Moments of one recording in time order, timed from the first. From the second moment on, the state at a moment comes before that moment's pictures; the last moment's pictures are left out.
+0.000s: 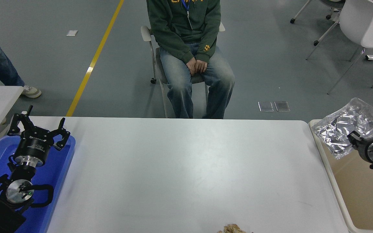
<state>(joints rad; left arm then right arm) -0.46 0.46 -0.83 -0.52 -0.20 -0.62 -0.53 0.88 -0.41 -0.27 0.12 -0.38 0.15 0.05</state>
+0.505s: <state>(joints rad) -0.46 0.46 -0.83 -0.52 -0.20 -0.62 -0.53 0.88 -0.39 -0.25 0.11 -0.38 0.15 0.11</state>
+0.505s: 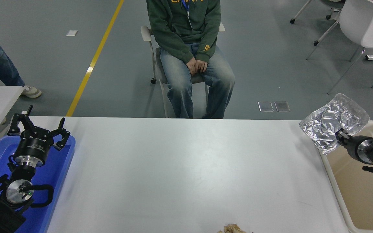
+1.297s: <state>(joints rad) -0.46 0.46 -0.83 -0.52 -0.20 -0.62 -0.53 0.87 -0.43 -0.24 0.08 -0.38 0.13 0.11</state>
